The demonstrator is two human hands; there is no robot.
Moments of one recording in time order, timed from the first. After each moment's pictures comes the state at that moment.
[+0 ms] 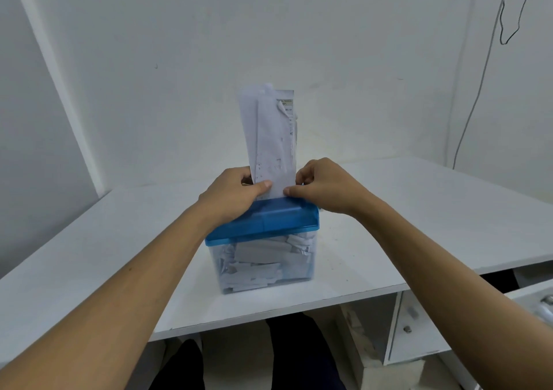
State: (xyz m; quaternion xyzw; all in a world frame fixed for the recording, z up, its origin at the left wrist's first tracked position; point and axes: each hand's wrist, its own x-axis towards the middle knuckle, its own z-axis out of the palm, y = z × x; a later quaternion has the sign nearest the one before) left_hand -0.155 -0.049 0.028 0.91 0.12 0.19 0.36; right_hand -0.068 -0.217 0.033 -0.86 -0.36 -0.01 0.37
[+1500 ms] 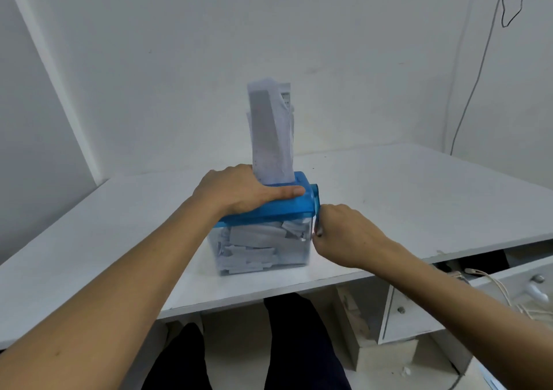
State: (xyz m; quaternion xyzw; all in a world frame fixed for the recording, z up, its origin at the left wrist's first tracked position) left_hand -0.167 -0.074 0.029 0.98 0.16 0.08 0.13; right_hand -0.105 -0.257 -0.040 -0.92 -0.35 -0.04 0.18
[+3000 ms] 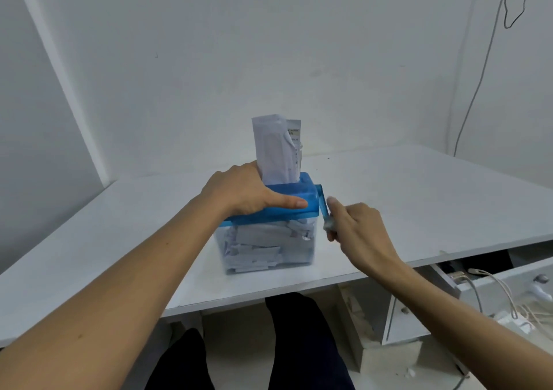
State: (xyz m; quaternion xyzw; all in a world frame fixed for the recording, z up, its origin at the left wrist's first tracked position) left_hand -0.172 -0.073 0.031 0.97 0.14 0.10 0.15; right_hand -0.122 -0.265 -0.049 -0.83 -0.23 -0.06 0.51
